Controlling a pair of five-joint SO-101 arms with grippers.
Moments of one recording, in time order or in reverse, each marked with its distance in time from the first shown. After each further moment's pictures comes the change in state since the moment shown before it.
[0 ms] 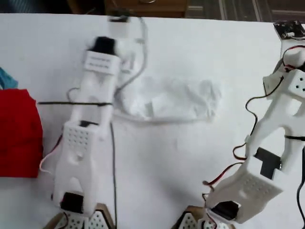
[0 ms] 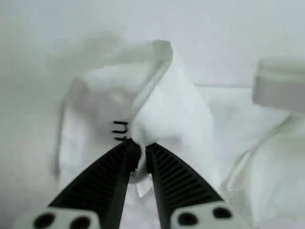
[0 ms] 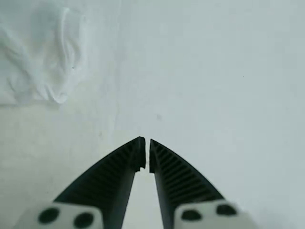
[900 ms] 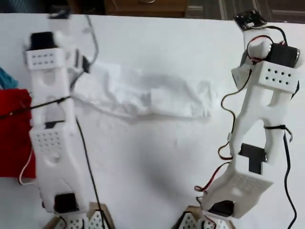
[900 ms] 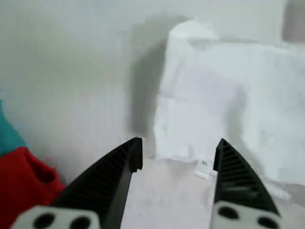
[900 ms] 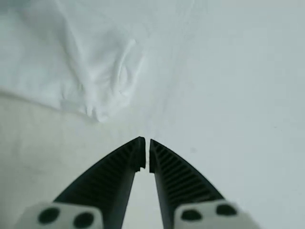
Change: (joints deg) left arm -18.3 -4.8 3.7 5.3 -14.0; right arm -12.2 0.0 0.0 0.0 -2.4
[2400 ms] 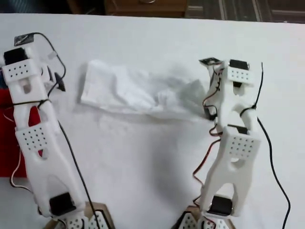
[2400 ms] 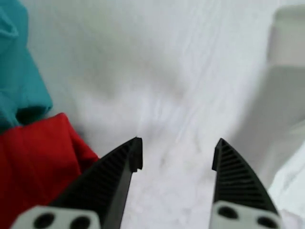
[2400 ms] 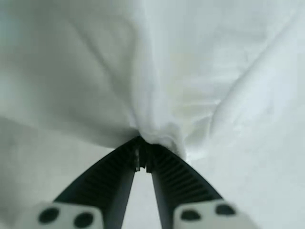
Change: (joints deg) left arm -11.9 12.7 -0.4 -1.0 6.8; right arm -4.2 29.8 7.8 -5.4 -0.7
